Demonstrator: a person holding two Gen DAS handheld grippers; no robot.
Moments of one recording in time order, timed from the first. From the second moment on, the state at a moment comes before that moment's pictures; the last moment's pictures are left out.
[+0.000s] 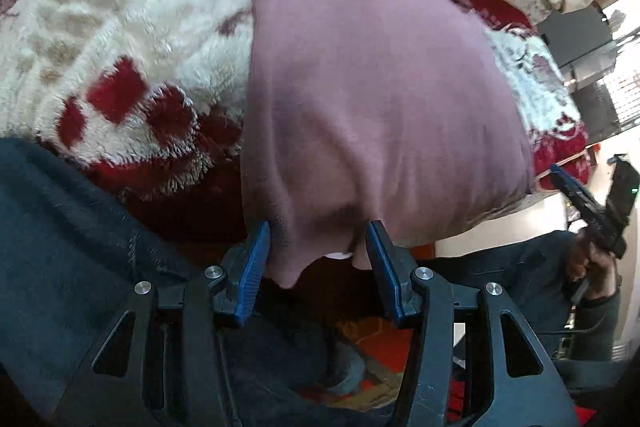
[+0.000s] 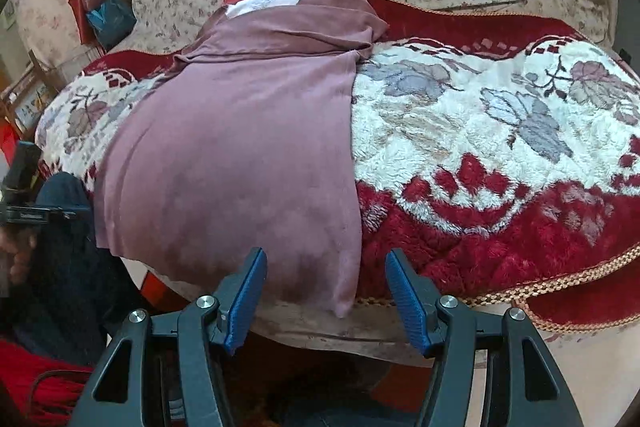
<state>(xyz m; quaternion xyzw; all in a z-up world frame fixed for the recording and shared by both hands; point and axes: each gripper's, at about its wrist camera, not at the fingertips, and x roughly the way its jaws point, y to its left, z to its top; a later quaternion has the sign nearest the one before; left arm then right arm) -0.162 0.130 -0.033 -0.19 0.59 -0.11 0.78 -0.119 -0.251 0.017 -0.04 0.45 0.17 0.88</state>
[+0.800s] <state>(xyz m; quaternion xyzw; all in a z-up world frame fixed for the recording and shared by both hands) -0.149 0.129 -0.062 -0.22 0.62 -0.07 0.75 -0.091 -0.255 -0.030 -0.03 0.54 0.18 0.82</state>
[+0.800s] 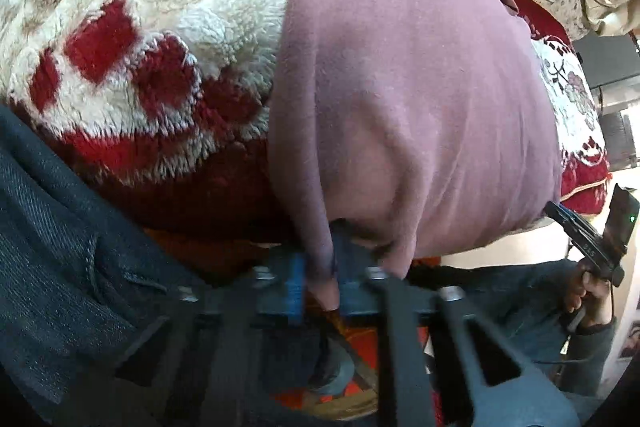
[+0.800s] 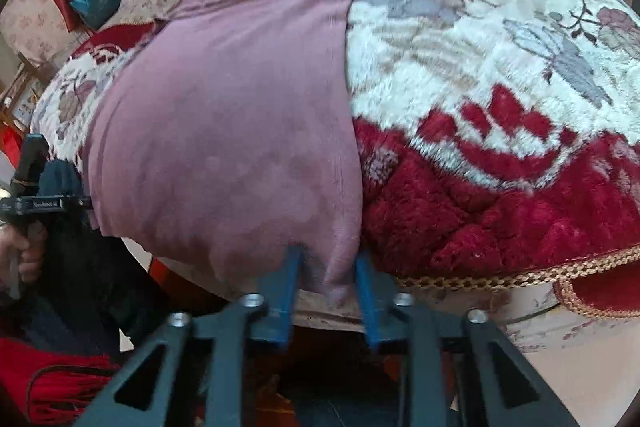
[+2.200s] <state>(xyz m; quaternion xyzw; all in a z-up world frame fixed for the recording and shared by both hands) 0.104 0.239 0.050 -0.52 0.32 -0.10 0.79 0.179 -0.272 0.083 0.26 0.34 0.13 0.89</state>
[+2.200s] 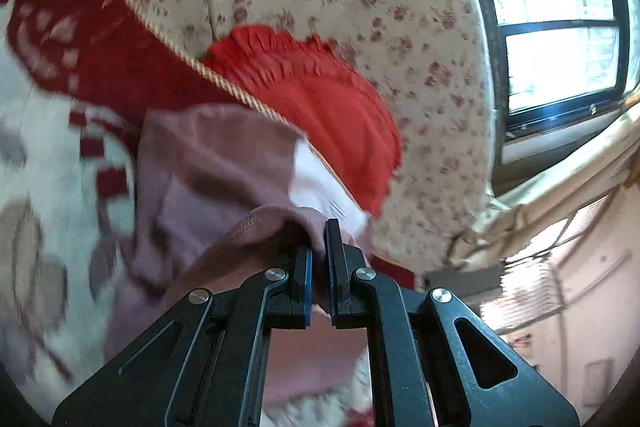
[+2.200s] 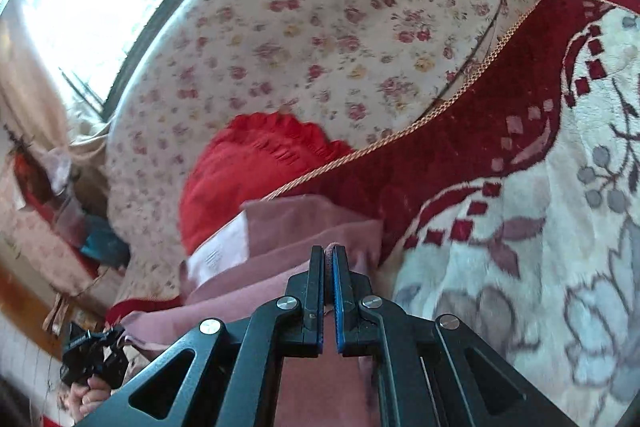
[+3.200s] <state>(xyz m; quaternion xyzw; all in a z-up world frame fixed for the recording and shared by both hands) 0.115 0.189 0.044 -0.11 0.37 -0.10 0.92 0.234 -0.242 0.061 0.16 0.34 0.14 0.92</state>
